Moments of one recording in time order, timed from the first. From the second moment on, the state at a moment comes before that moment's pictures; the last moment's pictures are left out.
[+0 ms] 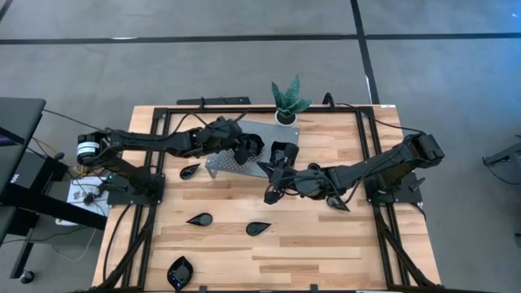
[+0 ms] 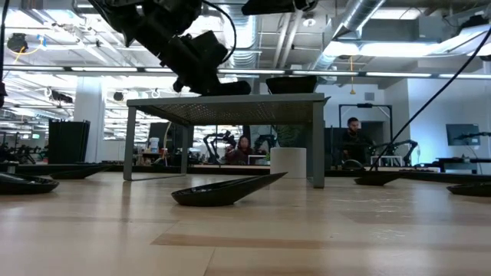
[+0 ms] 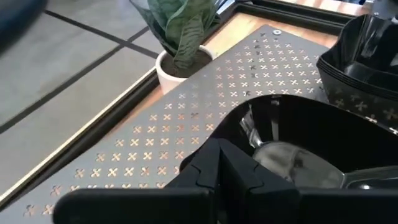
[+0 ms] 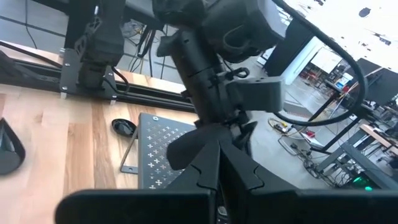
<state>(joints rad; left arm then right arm) 0.21 1.43 0.84 0.06 -0.31 -0.08 0.28 1.56 1.07 0.28 0.79 -0.30</state>
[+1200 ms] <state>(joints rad) 0.28 1.29 0.84 -0.09 -0.31 -0.11 0.15 1.70 1.21 0.07 0.60 0.00</state>
